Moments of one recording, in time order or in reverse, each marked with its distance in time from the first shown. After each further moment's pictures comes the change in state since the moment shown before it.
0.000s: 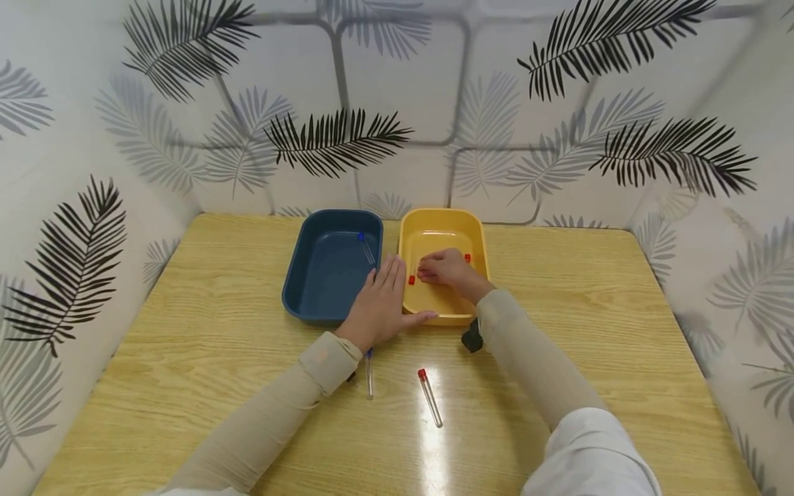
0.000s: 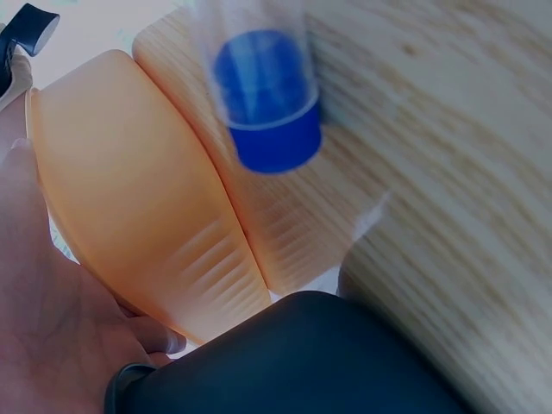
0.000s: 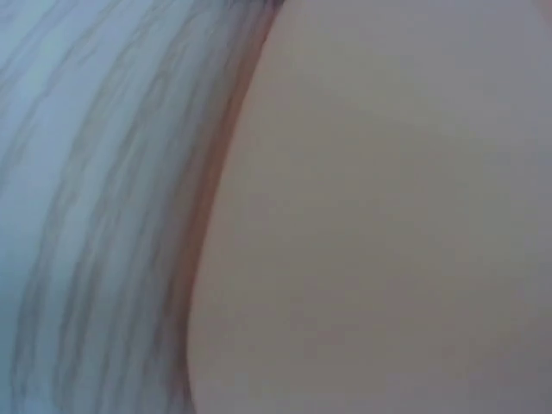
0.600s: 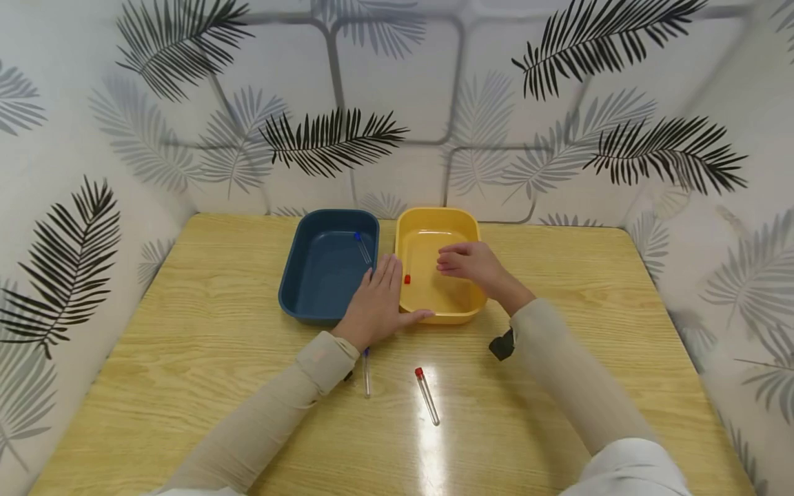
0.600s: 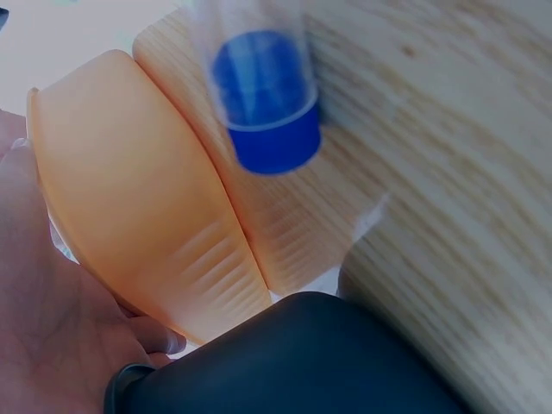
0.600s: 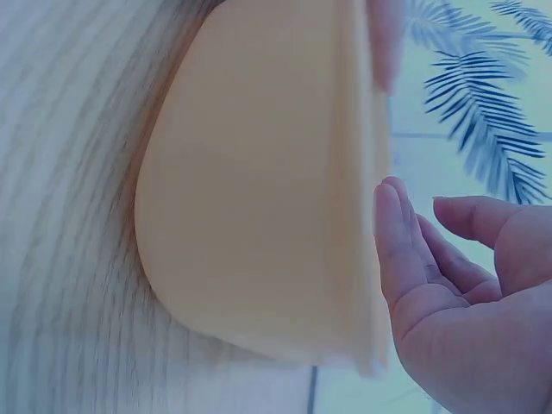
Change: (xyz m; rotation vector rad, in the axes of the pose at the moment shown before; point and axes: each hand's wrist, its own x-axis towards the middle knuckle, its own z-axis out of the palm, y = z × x) left_hand 0.001 0.000 0.002 -0.013 0.001 -0.002; right_hand -0.058 -0.019 -0.035 -0.006 -0.007 -0.141
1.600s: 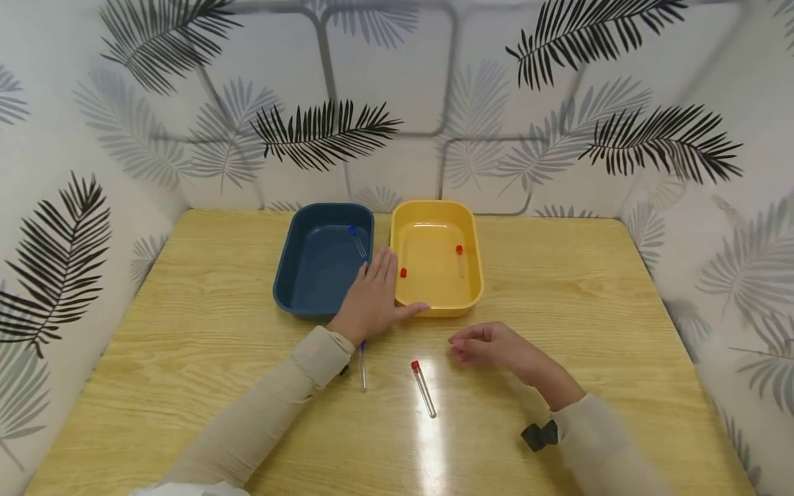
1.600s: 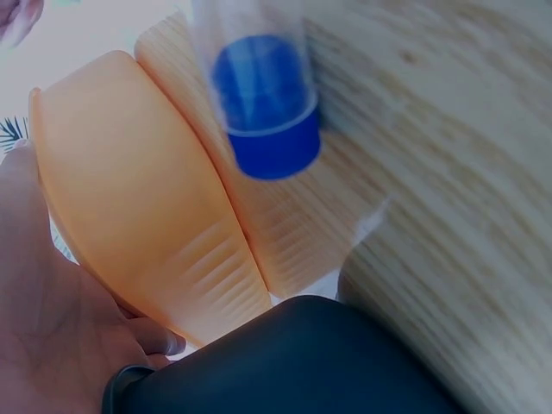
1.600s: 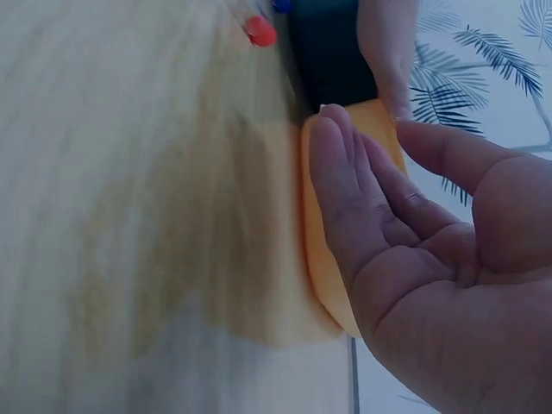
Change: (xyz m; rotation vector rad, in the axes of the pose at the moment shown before) left_hand -0.001 0.001 0.000 -0.022 0.042 0.014; right_hand -0.123 0.066 0.009 -0.021 -0.295 0.063
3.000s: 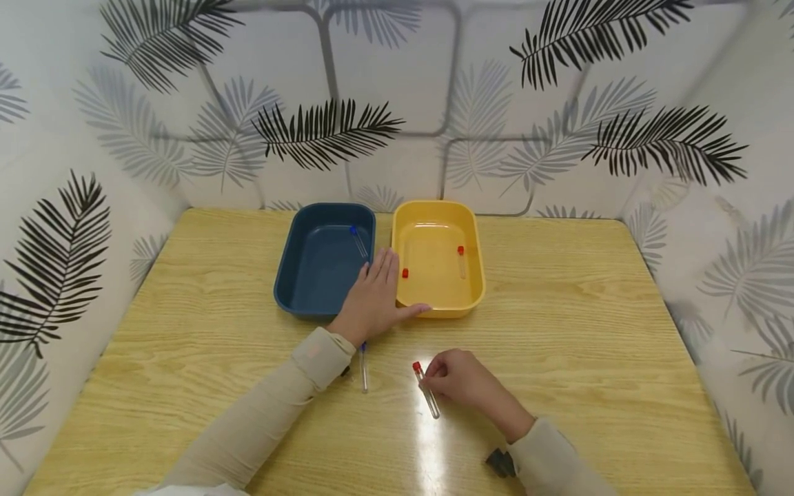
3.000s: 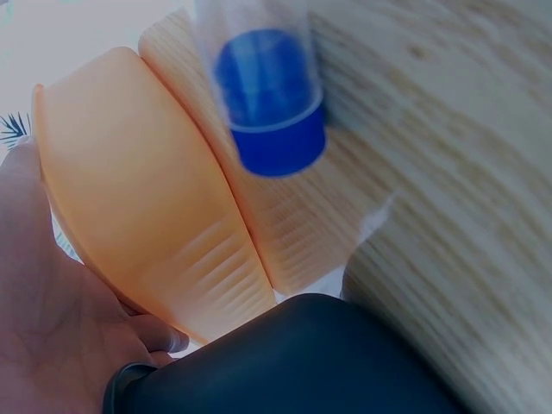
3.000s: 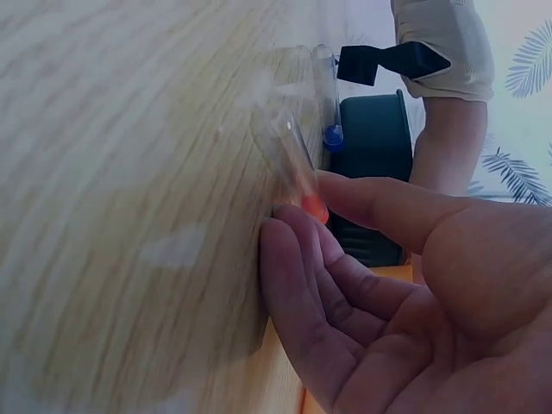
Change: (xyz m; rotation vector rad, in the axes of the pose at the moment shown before) left_hand 0.000 -0.002 0.002 -0.026 0.000 -0.006; right_hand 0.015 -0.006 0.078 -0.529 0.167 -0.007
